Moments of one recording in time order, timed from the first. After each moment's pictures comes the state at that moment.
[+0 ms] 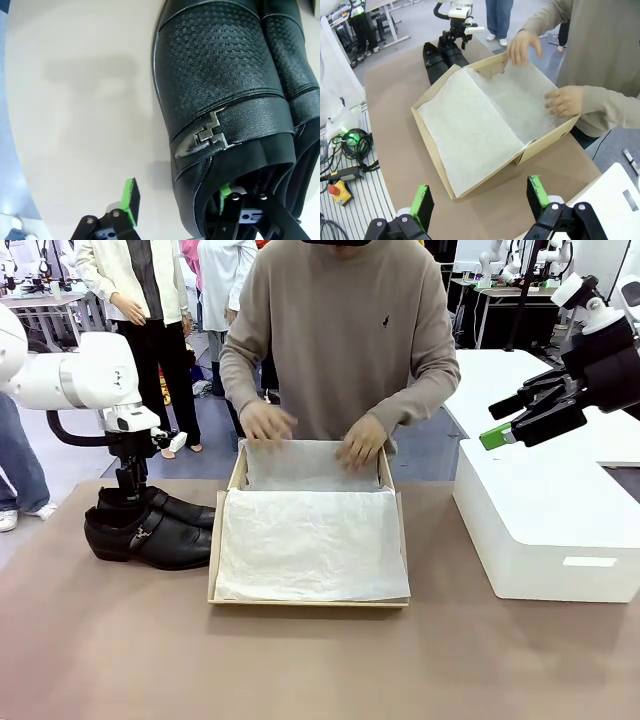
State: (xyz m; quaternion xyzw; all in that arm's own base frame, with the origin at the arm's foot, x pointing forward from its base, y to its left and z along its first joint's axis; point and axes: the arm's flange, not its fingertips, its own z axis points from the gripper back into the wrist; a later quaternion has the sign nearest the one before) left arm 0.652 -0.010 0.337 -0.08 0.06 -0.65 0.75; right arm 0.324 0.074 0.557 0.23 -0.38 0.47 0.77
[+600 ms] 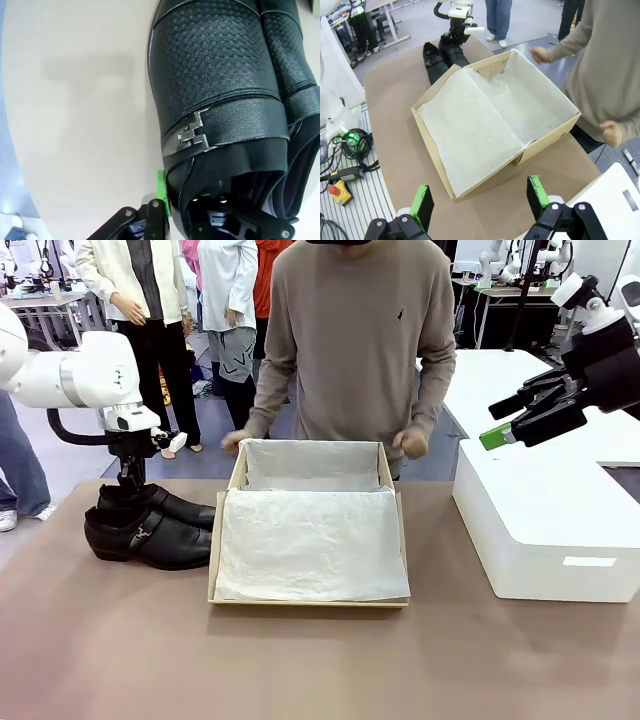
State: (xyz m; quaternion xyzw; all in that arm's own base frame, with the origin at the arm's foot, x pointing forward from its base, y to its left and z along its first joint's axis) left arm 0.651 -0.011 0.339 -0.07 0.07 -0.65 0.75; right arm 0.324 0.074 0.557 0.23 -0.38 0.47 0.77
